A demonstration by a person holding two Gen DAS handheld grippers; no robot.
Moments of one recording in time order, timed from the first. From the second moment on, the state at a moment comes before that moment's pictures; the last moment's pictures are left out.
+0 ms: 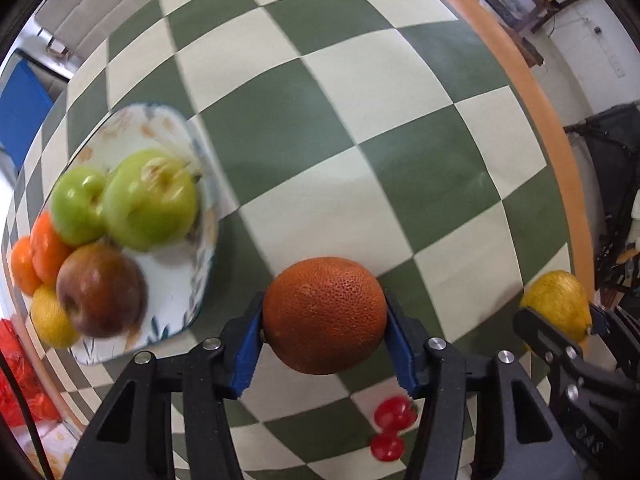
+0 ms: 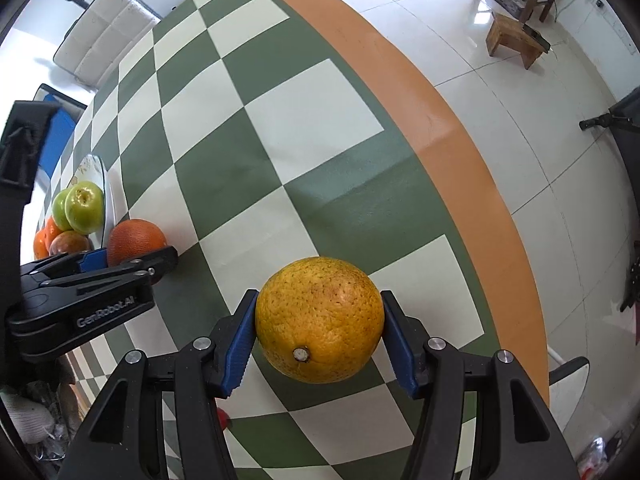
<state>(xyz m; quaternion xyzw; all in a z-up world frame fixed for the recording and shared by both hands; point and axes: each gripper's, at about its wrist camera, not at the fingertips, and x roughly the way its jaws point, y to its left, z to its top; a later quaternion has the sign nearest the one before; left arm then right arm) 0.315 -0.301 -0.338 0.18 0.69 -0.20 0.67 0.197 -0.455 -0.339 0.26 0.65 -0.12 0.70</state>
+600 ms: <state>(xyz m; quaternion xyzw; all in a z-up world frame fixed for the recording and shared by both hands) 0.306 -0.137 -0.369 0.02 0.76 -0.12 0.64 0.237 -0.361 -0.359 0.19 0.69 -0.03 0.70</state>
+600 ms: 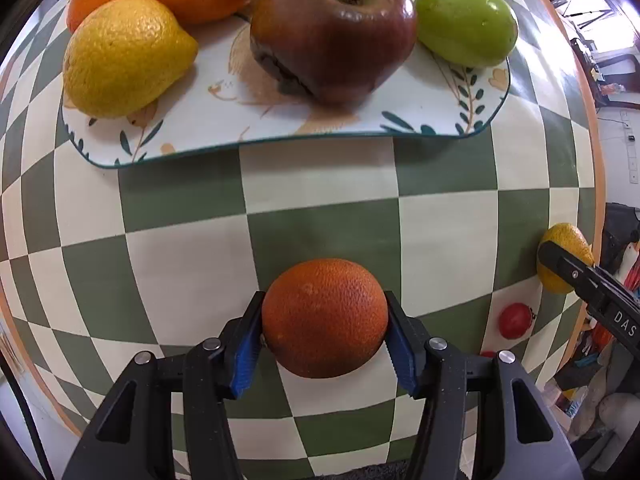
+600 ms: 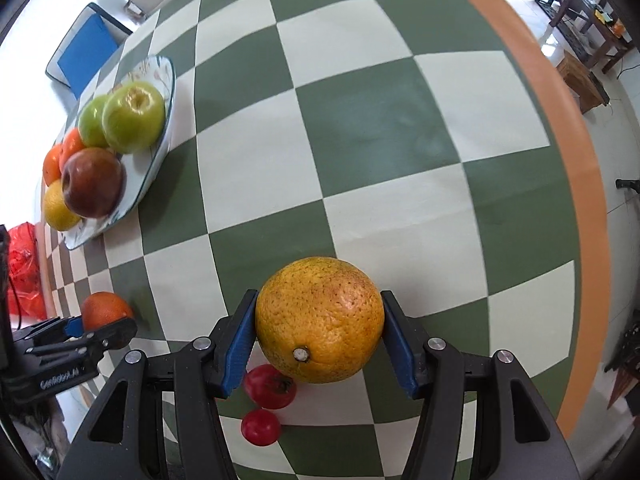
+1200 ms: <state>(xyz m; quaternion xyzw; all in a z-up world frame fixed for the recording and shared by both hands) 0.317 -0.126 -0.340 0.03 0.73 -0.12 0.68 0.239 -0.372 -0.358 0.20 0.68 -0.04 0.70</state>
